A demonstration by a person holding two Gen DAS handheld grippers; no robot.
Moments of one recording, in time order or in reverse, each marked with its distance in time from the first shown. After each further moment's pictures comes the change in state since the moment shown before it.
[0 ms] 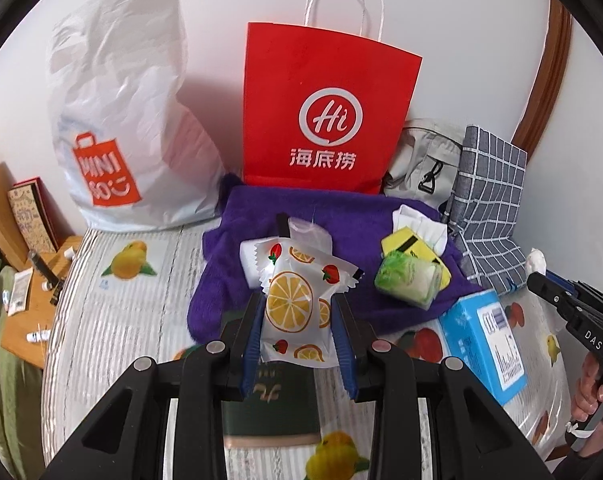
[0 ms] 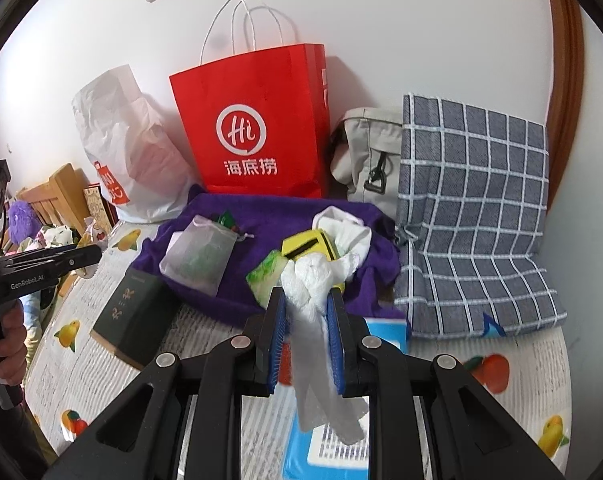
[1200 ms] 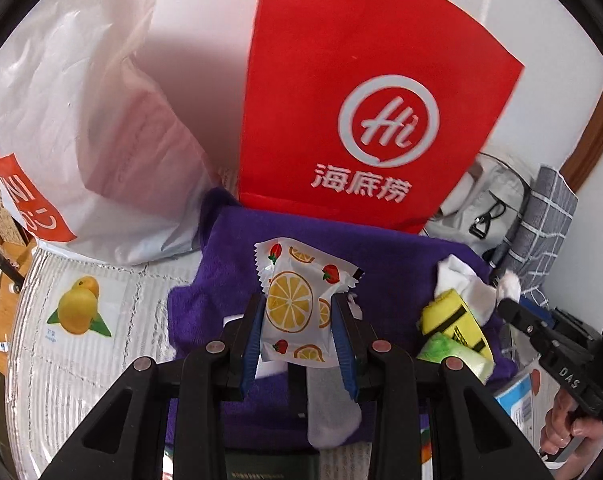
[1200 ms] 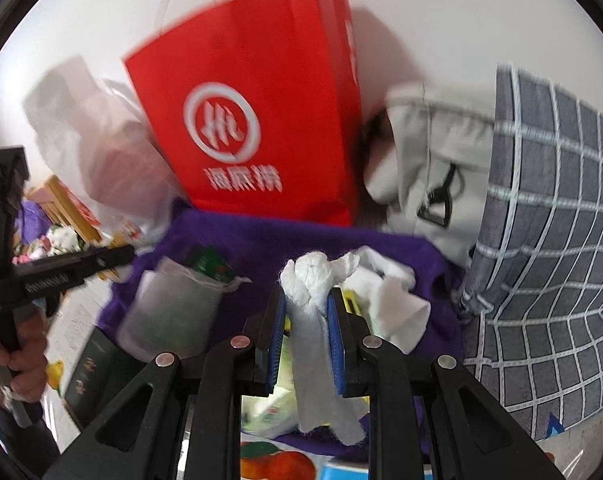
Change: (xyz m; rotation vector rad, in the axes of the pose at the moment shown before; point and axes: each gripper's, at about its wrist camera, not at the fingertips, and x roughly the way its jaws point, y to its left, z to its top) left arm 0.116 0.021 0.067 -0.112 0.071 -0.014; right arm 0.139 -0.011 0.062 0.014 0.106 0.082
